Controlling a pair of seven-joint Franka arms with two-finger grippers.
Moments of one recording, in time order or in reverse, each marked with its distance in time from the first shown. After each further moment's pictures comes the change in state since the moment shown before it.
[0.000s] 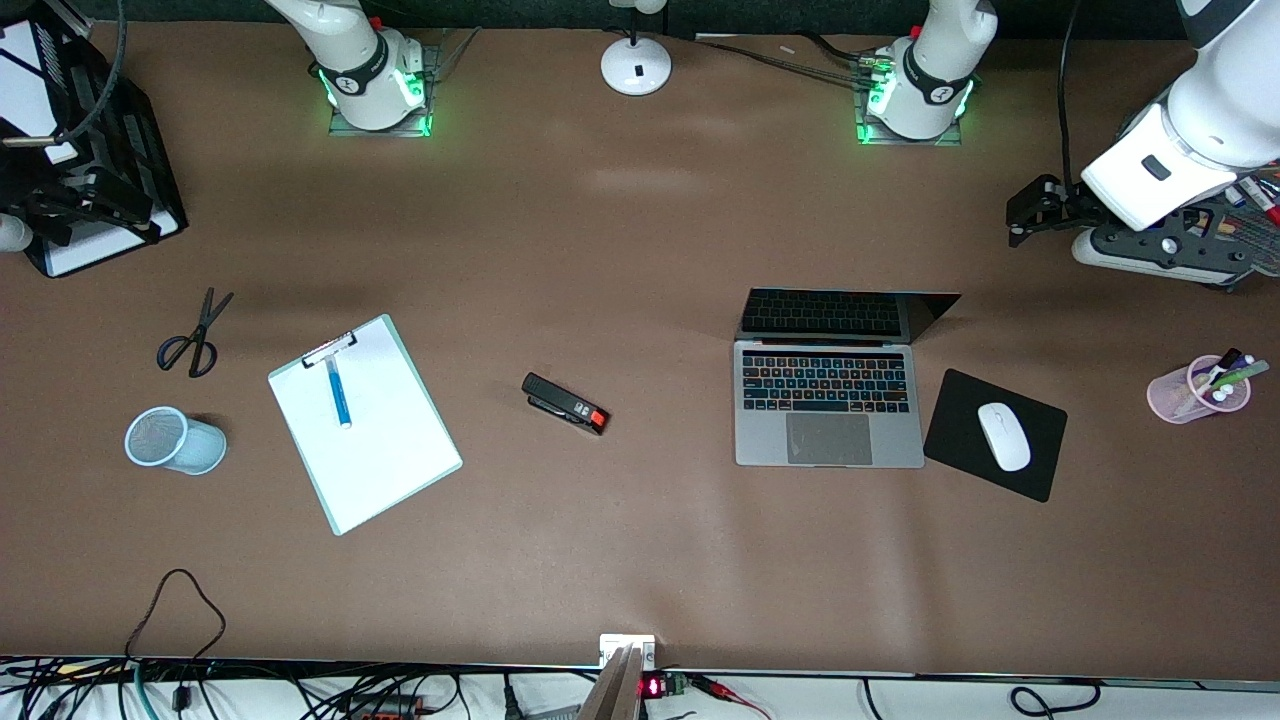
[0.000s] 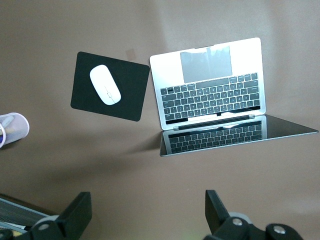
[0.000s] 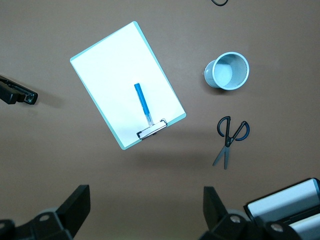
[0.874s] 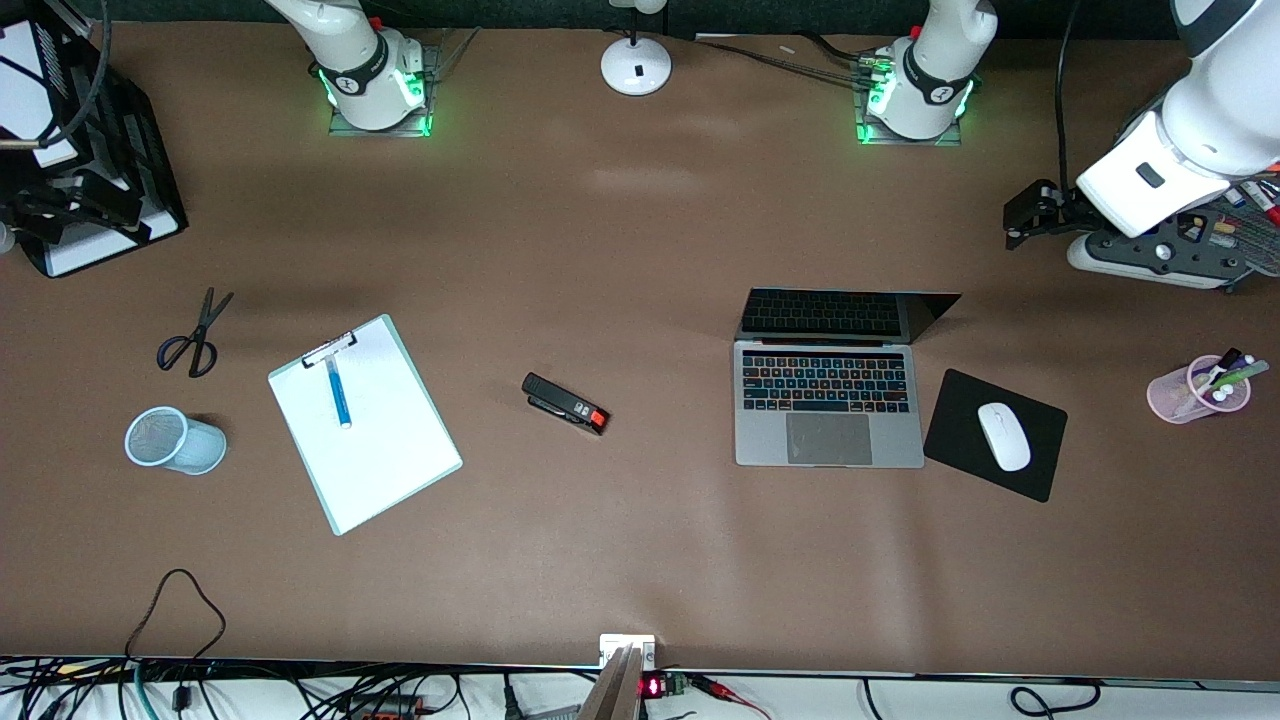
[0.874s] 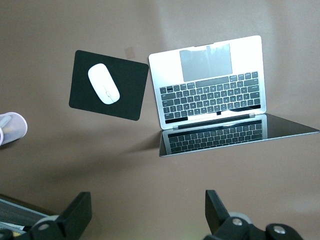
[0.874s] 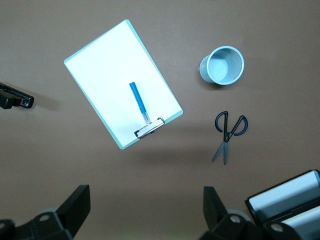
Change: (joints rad) left arm -0.001 0.014 -0.006 0.001 0.000 0.000 0.000; right arm -0.020 0.025 -0.006 0.018 0.006 -0.016 0.023
